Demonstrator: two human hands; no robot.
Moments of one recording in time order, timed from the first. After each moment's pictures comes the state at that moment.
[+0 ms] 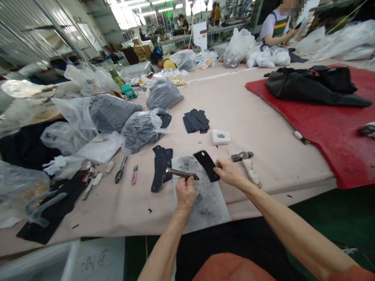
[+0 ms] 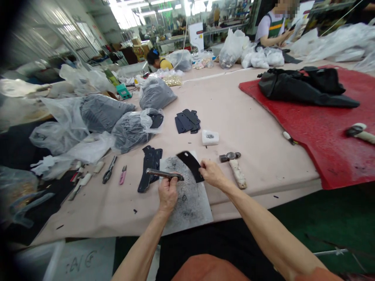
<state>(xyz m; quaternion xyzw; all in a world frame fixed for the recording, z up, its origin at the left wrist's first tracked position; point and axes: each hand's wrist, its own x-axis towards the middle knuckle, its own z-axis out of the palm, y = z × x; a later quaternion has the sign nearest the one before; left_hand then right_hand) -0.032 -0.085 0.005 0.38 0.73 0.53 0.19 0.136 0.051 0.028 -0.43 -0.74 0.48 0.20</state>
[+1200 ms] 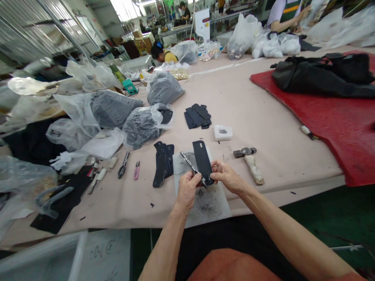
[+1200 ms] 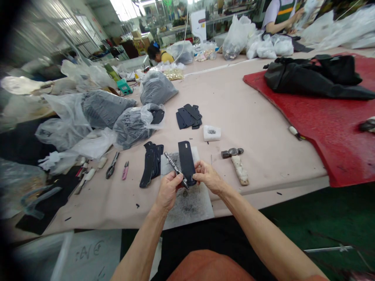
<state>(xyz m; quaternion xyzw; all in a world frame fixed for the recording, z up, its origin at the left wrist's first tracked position) -0.009 -0.082 0.063 0.21 0.58 0.59 0.52 0.130 0.015 0.039 -0.28 -0.49 0.79 0.24</state>
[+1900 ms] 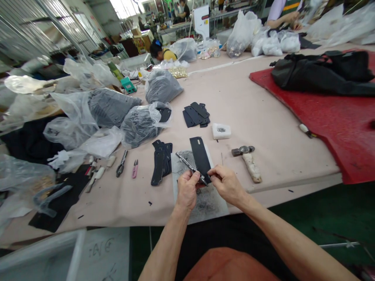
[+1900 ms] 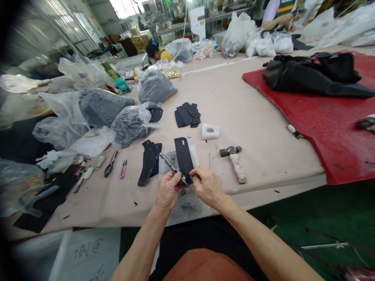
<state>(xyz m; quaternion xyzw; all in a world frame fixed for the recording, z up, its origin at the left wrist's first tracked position) 0.006 -0.082 0.065 0.15 0.57 0.63 0.51 0.144 -0.017 0.061 -0.37 -0.75 0.46 0.30</state>
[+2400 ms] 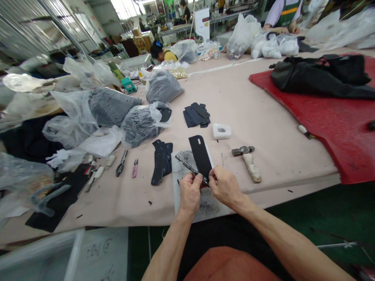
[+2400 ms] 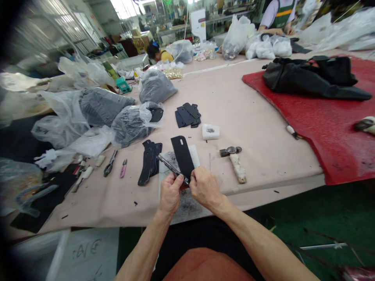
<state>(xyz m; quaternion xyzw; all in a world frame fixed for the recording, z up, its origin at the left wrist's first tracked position) 0.017 -0.088 0.056 0.18 0.58 0.65 0.46 0.130 -0.020 0.058 -0.45 -0.73 0.42 0.29</state>
